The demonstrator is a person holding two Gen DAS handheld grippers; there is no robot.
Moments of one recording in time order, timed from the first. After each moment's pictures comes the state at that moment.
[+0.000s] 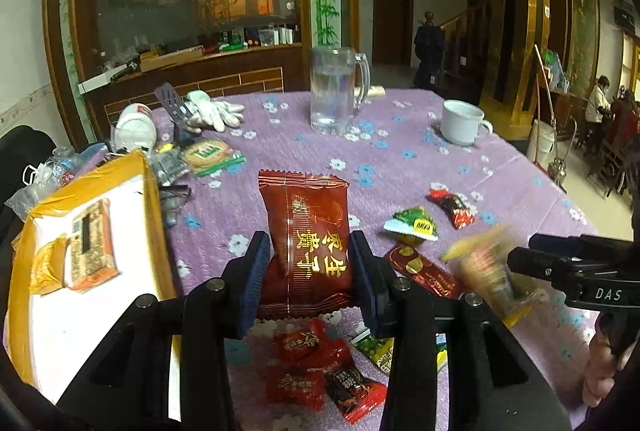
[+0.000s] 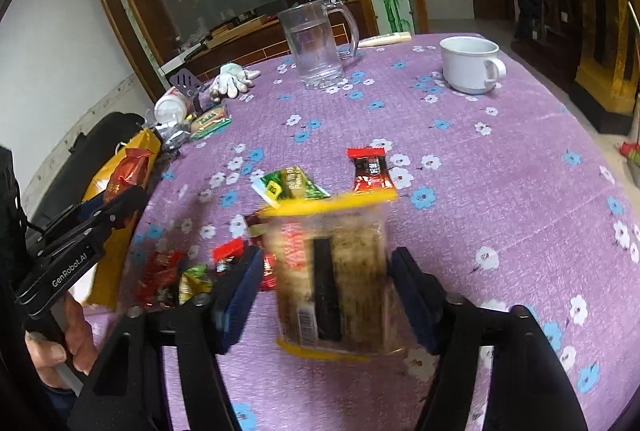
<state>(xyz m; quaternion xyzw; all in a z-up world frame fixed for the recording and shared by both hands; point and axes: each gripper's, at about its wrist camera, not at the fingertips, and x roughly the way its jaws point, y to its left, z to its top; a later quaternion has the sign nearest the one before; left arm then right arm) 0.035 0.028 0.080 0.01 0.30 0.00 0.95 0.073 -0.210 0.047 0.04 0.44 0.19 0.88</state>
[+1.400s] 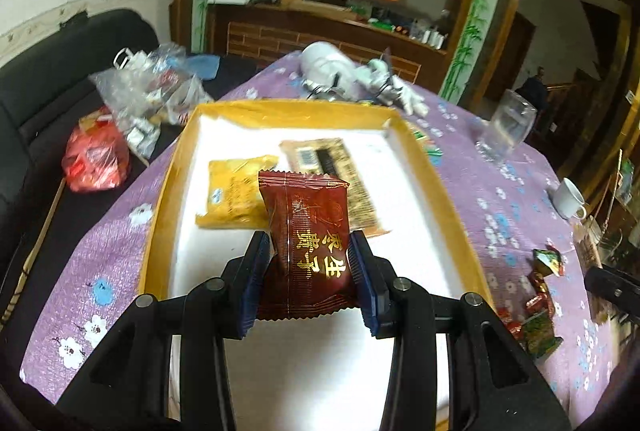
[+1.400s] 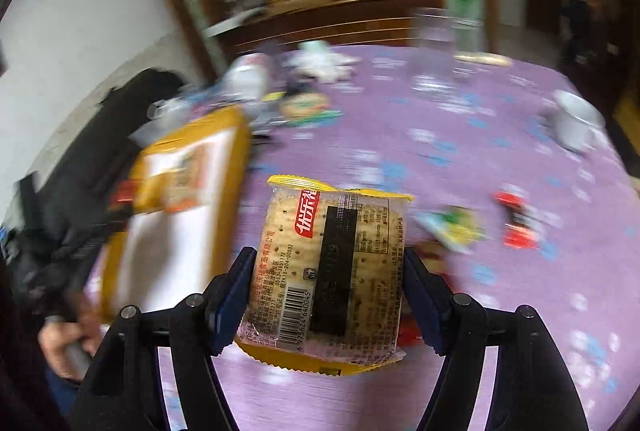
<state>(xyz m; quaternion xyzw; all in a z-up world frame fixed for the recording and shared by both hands) -0.009 0.238 0.058 -0.16 0.35 0.16 0.91 0.067 -0.049 0.092 -0.04 0.46 0.27 0.84</state>
